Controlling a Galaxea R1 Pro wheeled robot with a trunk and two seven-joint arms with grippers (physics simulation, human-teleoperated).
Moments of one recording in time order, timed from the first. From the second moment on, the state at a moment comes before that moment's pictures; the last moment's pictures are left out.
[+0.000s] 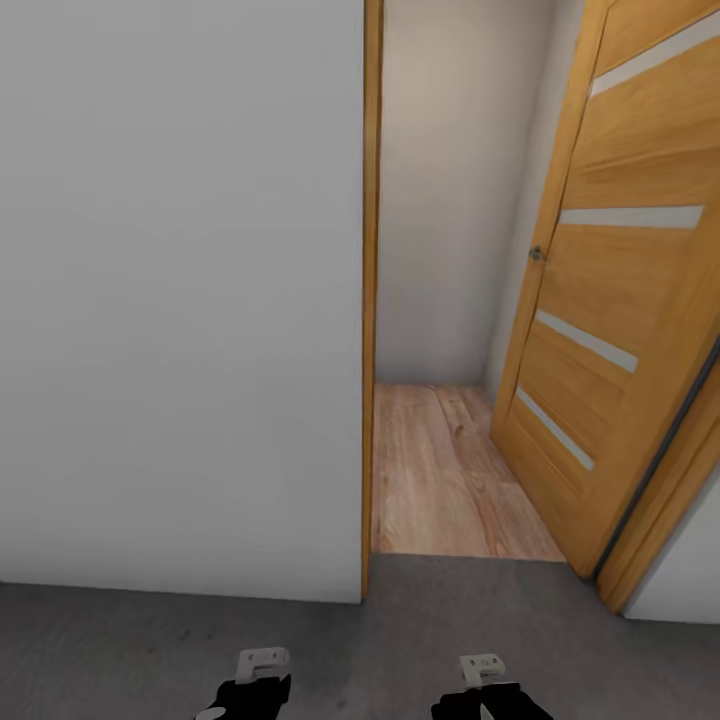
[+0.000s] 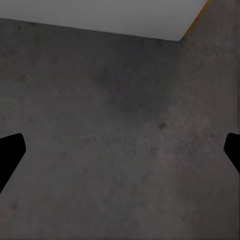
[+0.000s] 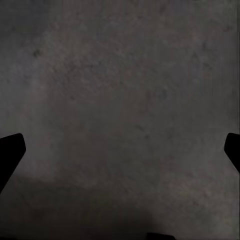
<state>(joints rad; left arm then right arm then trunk) -0.42 -0.09 0.15 -0.25 -0.09 -0.06 -0.02 -0.47 0.05 0.01 -0.24 0.04 0.29 0.07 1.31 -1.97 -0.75</state>
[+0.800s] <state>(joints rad) -0.42 -0.09 0.15 -0.25 -0.09 -0.06 -0.02 -0.47 0.05 0.01 -0.24 0.04 0.29 0.07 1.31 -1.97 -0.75</state>
